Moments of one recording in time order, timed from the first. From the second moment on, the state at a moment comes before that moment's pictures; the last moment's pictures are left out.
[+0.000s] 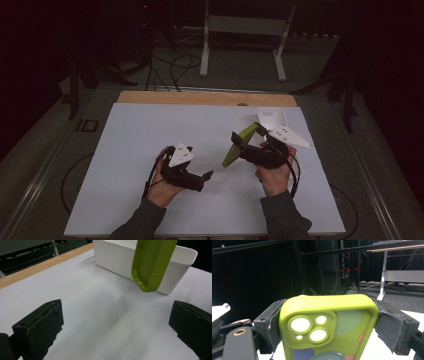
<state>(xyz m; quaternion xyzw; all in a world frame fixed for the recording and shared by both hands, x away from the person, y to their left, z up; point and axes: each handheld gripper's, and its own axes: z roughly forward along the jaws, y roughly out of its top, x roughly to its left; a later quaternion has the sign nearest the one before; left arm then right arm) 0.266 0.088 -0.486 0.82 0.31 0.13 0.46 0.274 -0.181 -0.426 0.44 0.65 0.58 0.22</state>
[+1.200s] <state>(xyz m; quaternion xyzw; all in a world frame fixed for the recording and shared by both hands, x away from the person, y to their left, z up) 0.262 0.124 -0.497 0.82 0.32 0.13 0.46 0.288 -0.183 -0.419 0.45 0.66 0.56 0.24</state>
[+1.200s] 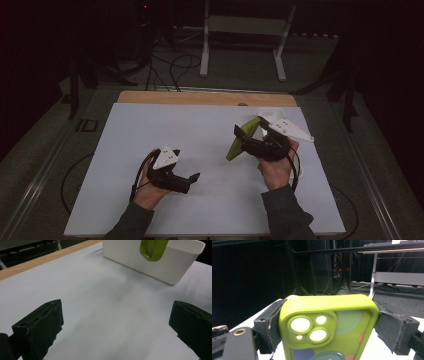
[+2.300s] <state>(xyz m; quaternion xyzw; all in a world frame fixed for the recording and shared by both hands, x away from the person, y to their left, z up) 0.256 0.143 -0.502 0.82 0.33 0.13 0.45 0.301 -0.185 -0.408 0.45 0.66 0.54 0.26</state>
